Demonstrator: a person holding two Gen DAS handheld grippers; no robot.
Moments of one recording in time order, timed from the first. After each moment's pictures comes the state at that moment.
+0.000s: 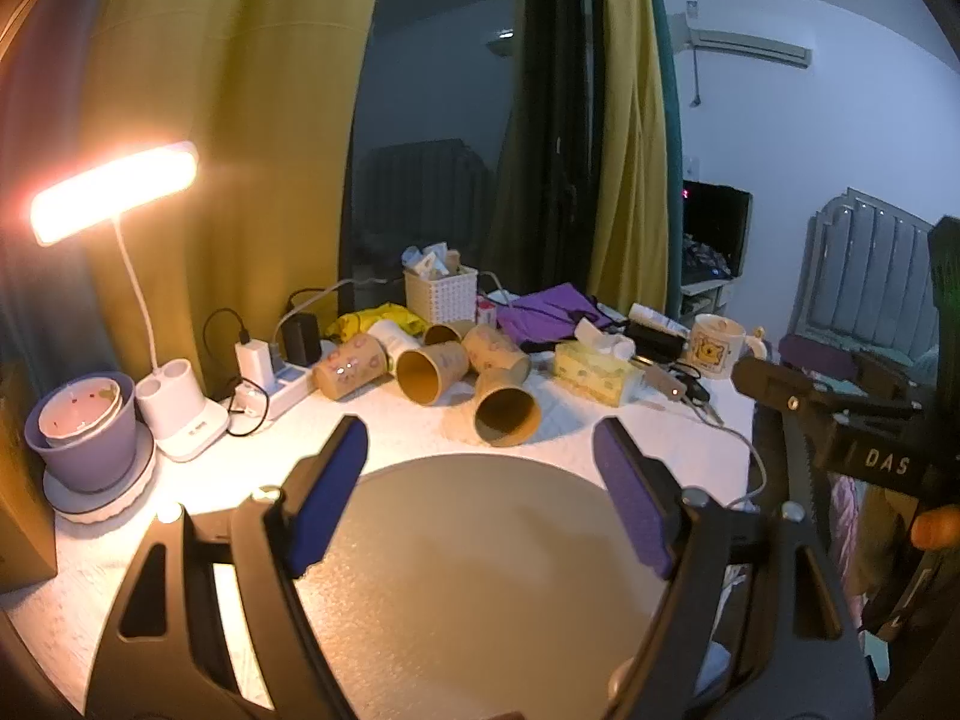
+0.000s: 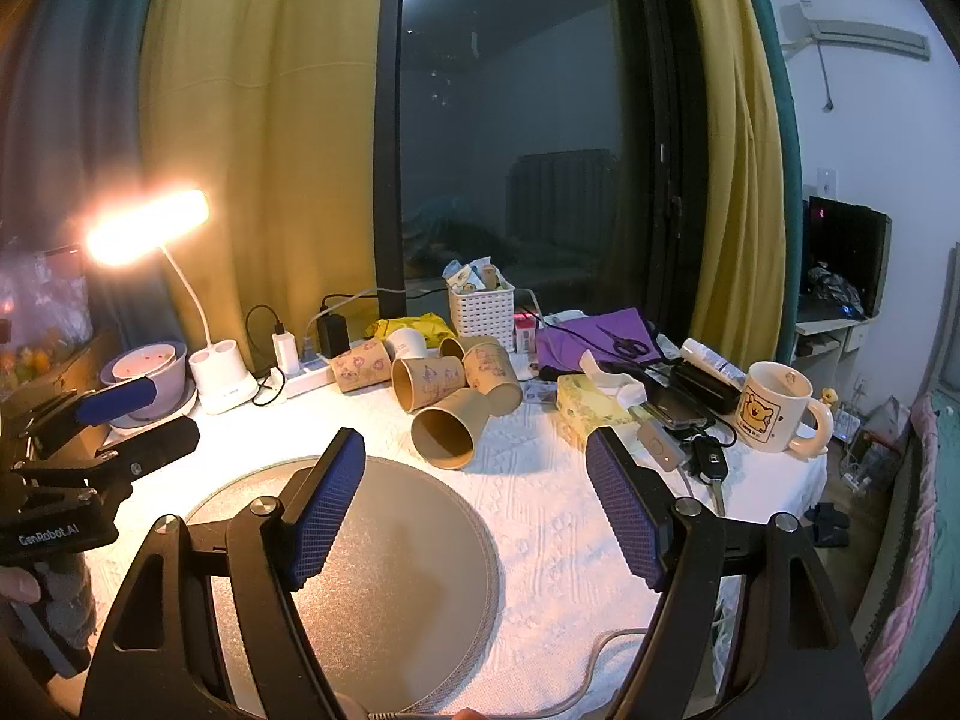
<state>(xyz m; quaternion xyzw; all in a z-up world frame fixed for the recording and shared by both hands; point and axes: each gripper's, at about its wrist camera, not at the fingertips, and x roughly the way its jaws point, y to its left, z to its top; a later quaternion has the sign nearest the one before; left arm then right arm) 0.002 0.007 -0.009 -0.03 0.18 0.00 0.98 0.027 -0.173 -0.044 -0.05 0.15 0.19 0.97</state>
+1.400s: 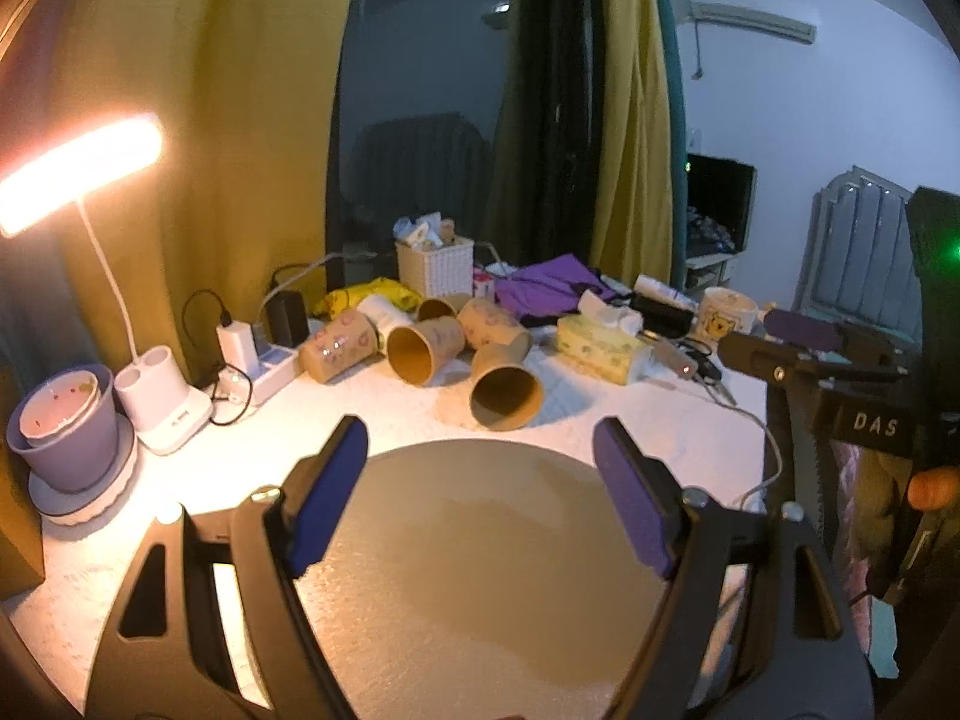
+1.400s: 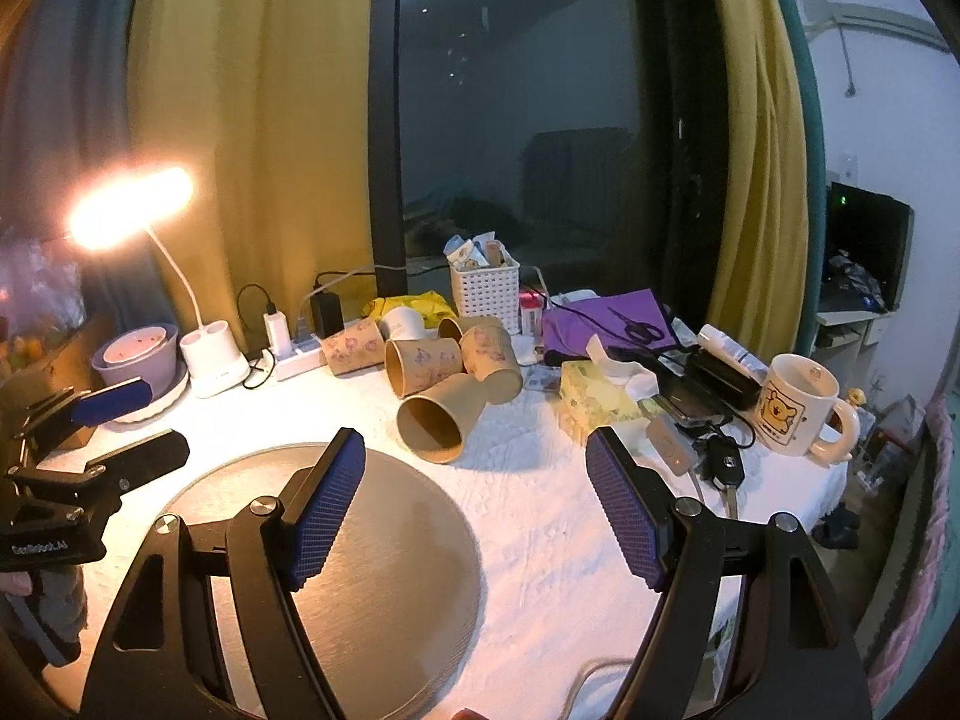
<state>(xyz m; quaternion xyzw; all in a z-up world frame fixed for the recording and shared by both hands) 0.036 -0.010 -0.022 -0.02 0.22 0.00 0.97 0.079 -0.180 -0.057 -0.06 0.18 0.21 0.96</state>
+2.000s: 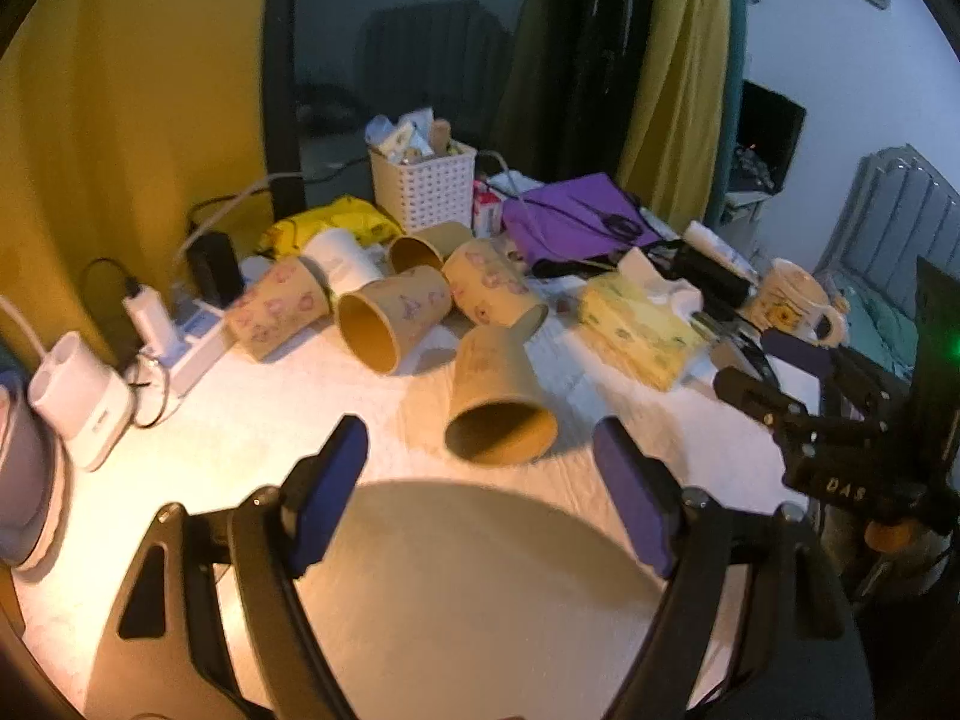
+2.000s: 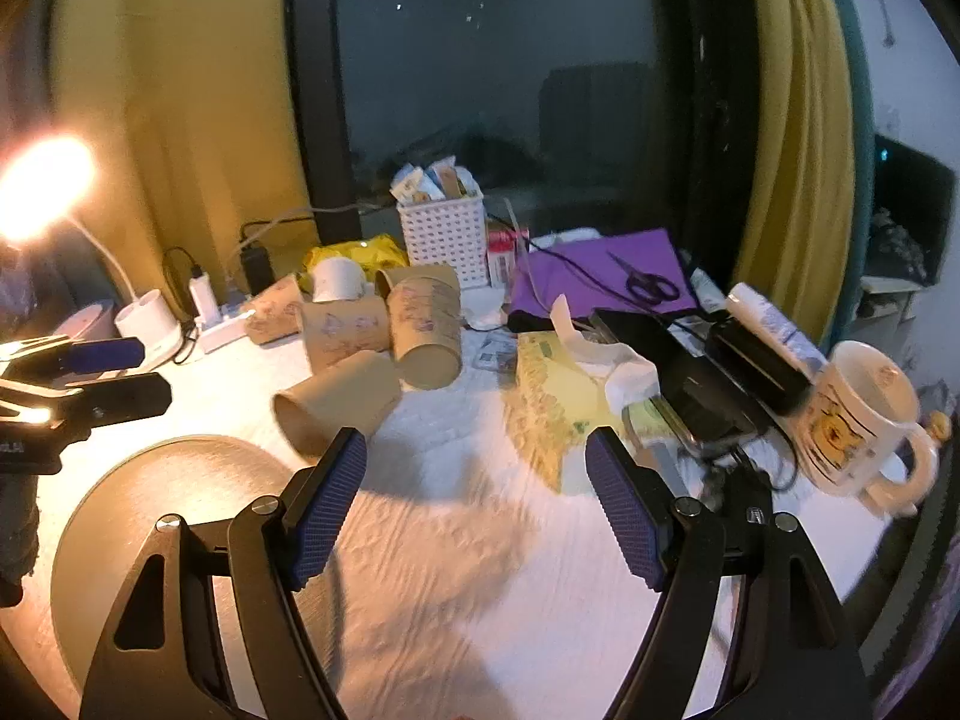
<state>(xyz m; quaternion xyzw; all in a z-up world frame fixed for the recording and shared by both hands) 0.219 -0.013 -0.030 -0.06 0.37 0.01 0.93 0.244 -0.208 -0.088 -0.06 0.27 0.25 0.93</state>
